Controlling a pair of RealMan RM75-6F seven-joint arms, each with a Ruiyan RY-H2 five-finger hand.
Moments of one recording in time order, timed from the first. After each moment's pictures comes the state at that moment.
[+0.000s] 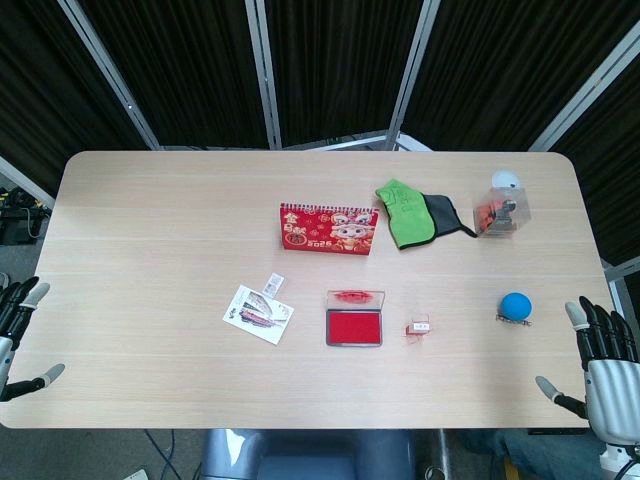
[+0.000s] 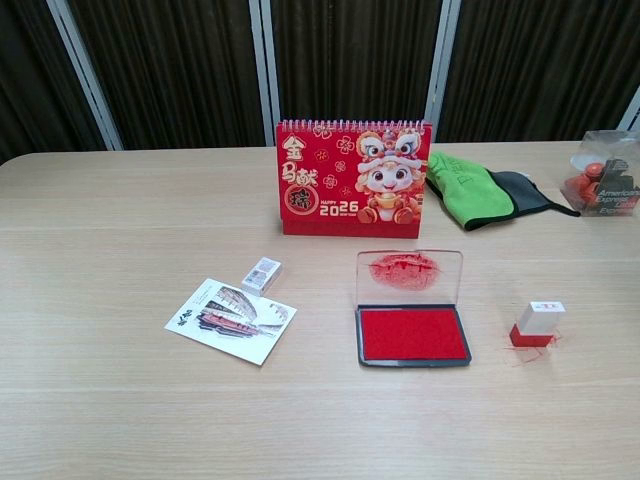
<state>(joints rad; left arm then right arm) -0.03 -0.86 0.02 -1.89 1.65 1.56 0.06 -0.07 -1.07 0.05 -1.83 -1.62 1.66 -0.18</state>
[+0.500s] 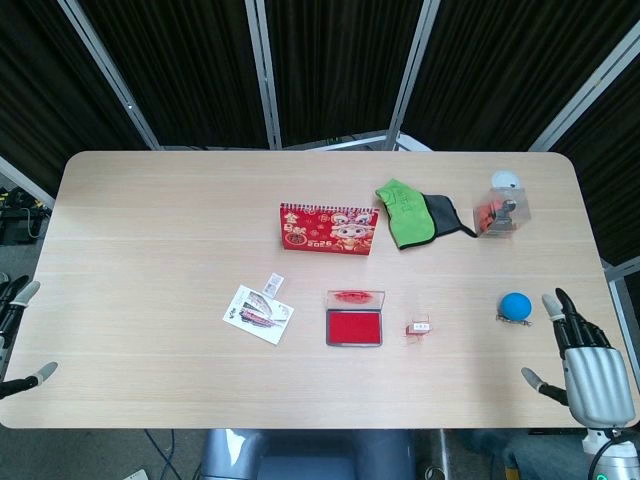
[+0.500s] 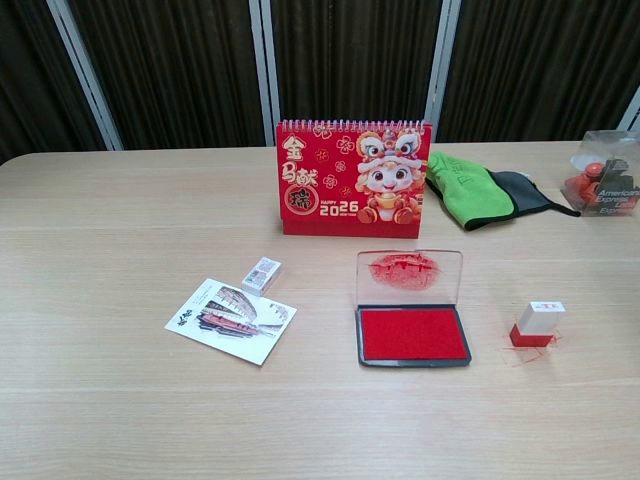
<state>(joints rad) -0.03 -0.86 0.01 -1.88 1.60 1.55 0.06 0.00 -1.12 0.08 -1.78 -1.62 1.58 -0.23</state>
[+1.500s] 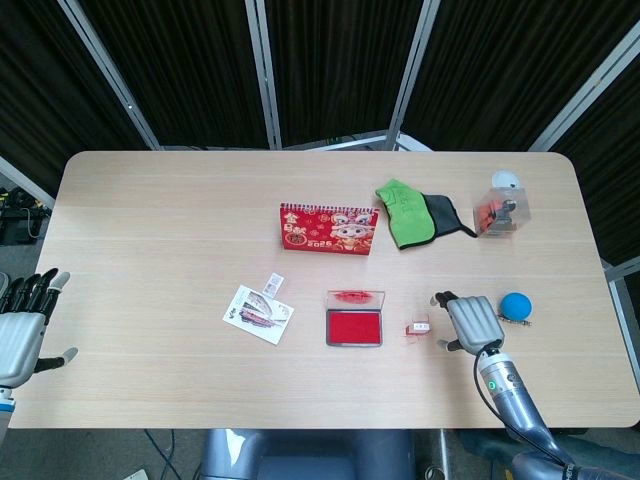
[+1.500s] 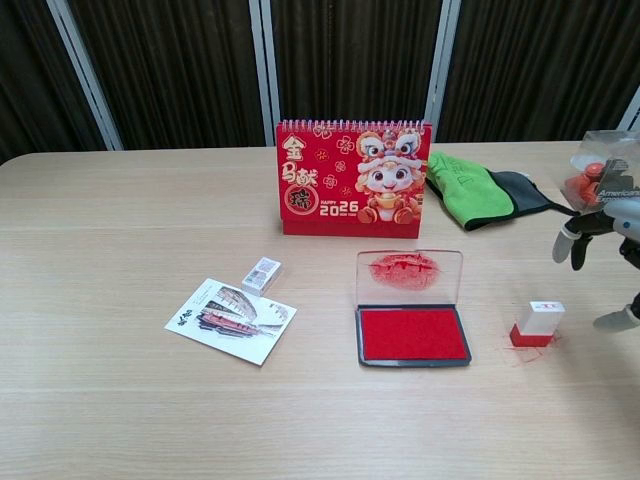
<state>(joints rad) -0.13 -0.99 -0.04 -1.87 1.37 1.37 0.32 0.38 -1.44 0.15 -1.54 -1.24 1.03 -0.39</state>
